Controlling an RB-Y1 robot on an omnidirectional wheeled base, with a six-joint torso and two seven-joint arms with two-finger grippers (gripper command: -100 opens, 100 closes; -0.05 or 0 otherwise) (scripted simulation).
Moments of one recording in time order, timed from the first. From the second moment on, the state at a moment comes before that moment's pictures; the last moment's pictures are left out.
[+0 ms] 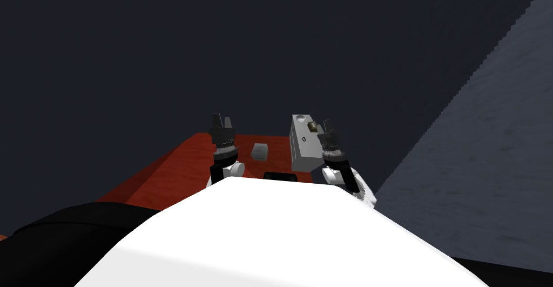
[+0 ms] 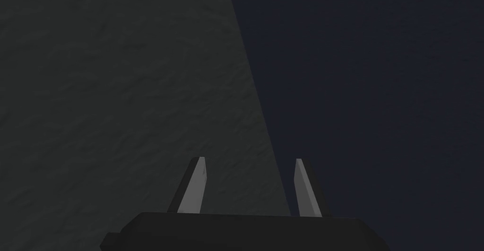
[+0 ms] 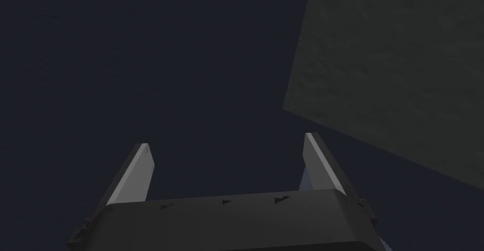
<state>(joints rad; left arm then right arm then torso) 0.52 0.01 -0.02 -2.35 0.06 -0.54 -0.16 0.42 -0.35 0.07 -2.15 -0.02 -0.52 0.05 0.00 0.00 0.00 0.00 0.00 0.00</state>
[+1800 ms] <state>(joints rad) 0.52 0.01 -0.02 -2.35 0.06 -0.54 -0.16 0.35 -0.81 0.26 -1.70 -0.05 -0.33 0.08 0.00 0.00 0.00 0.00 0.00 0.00</state>
